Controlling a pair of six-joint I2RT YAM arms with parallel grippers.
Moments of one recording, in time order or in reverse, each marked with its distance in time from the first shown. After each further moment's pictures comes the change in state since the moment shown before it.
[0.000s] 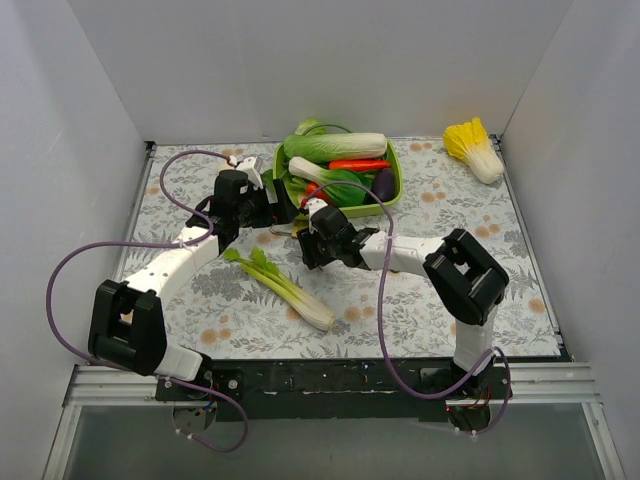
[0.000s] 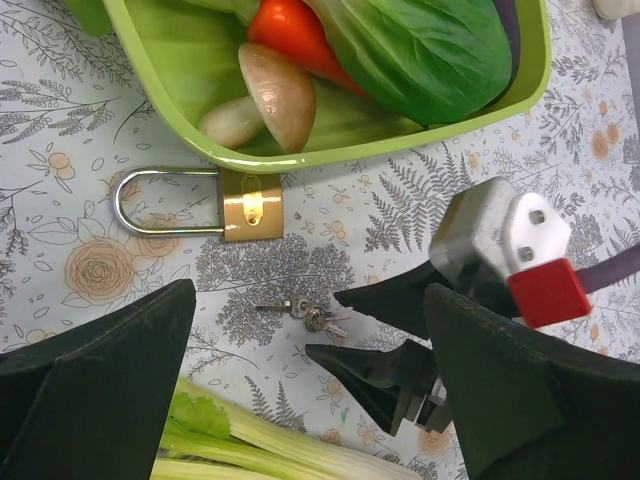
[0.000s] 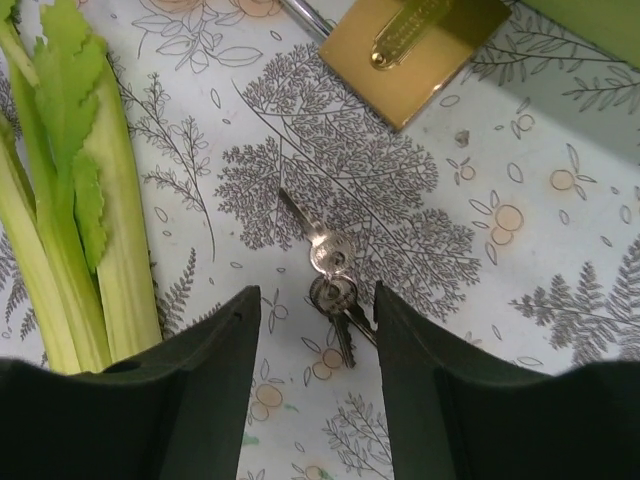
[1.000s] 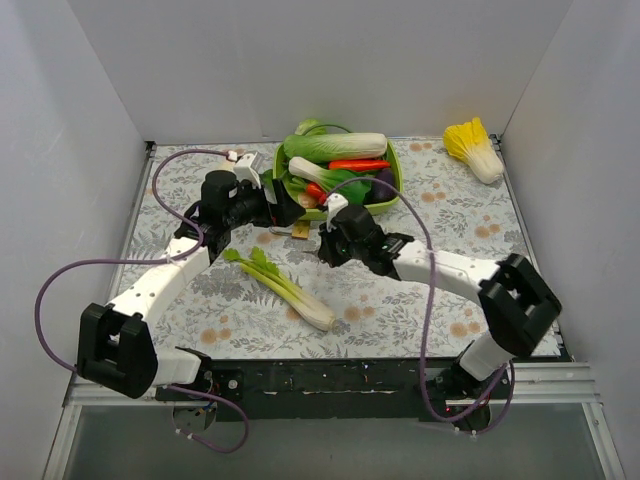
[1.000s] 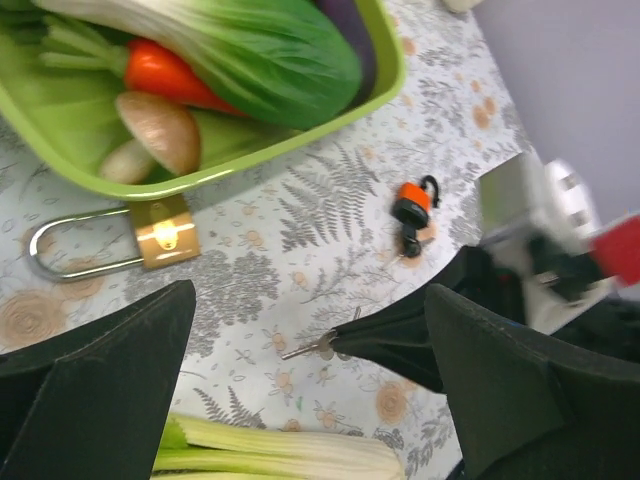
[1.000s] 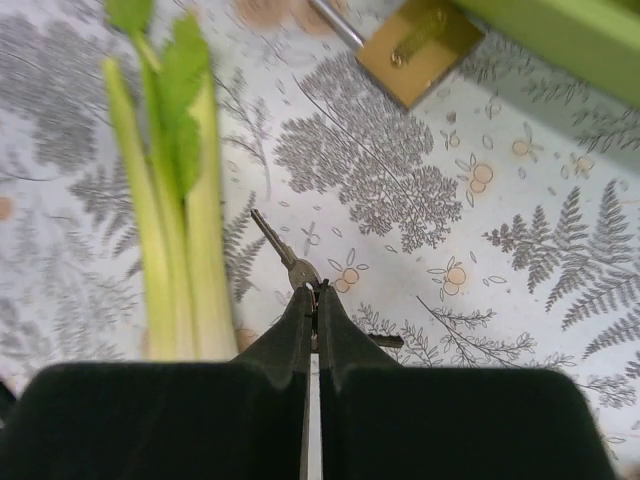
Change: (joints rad) left arm 0.002 -0.108 -0.030 0.067 0.151 0.032; right arm -0.001 -0.202 -0.129 -0.012 -0.033 -0.015
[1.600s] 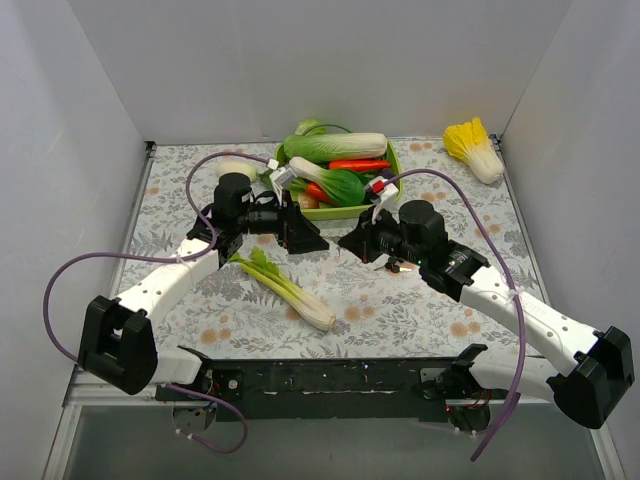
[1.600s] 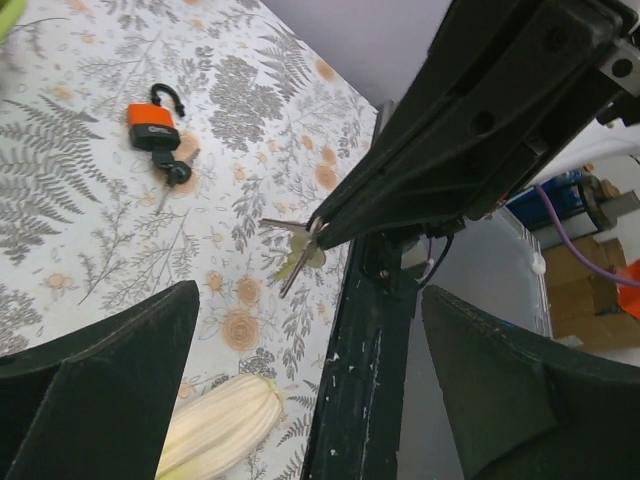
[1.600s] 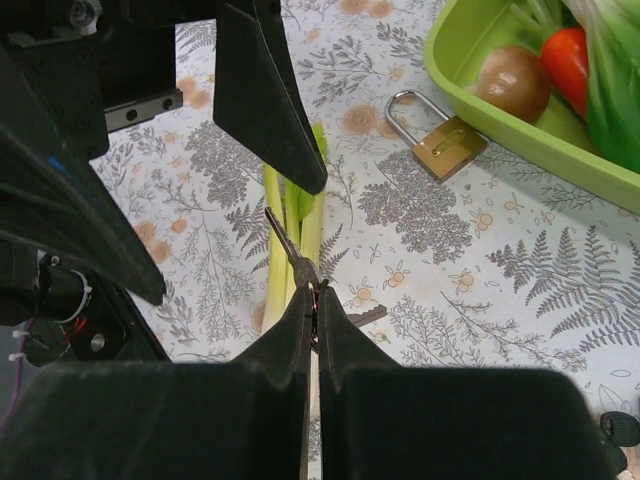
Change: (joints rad) left arm -0.071 0.009 -0.024 0.145 0.618 0.009; right arm -0.089 -0.563 -0.121 -0.069 -0.177 0.021
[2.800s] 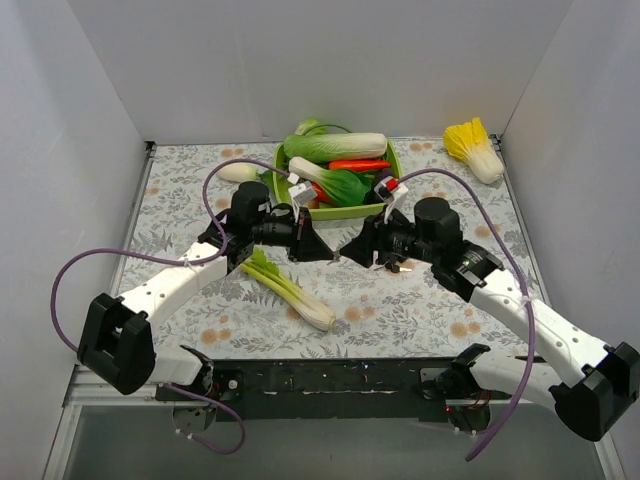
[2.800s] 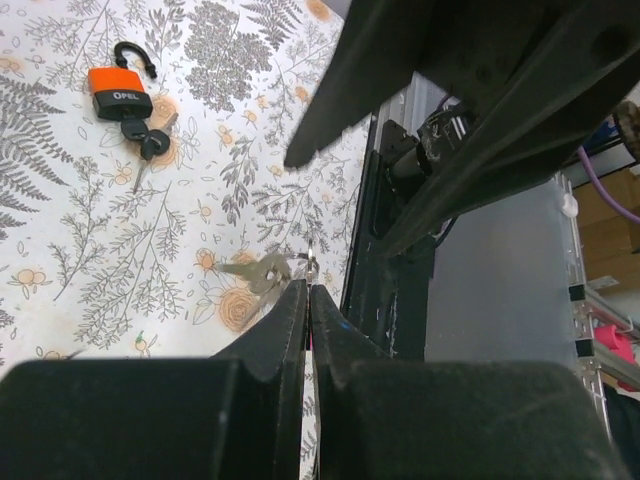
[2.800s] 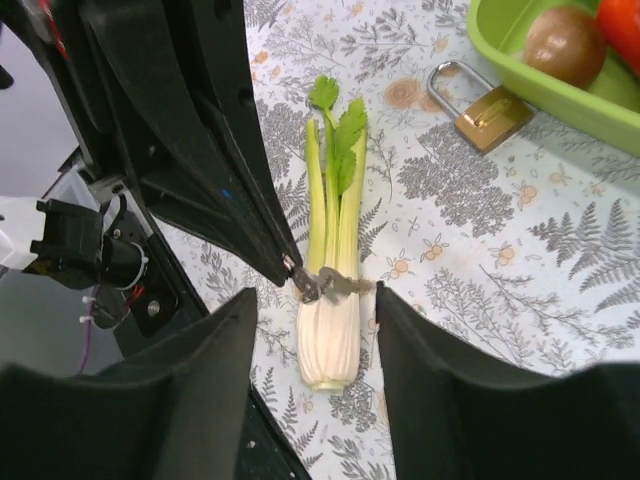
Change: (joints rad) left arm -0.112 0.014 0.000 -0.085 -0.006 0.138; right arm -0.058 -0.037 0.000 -0.074 -0.158 0.053
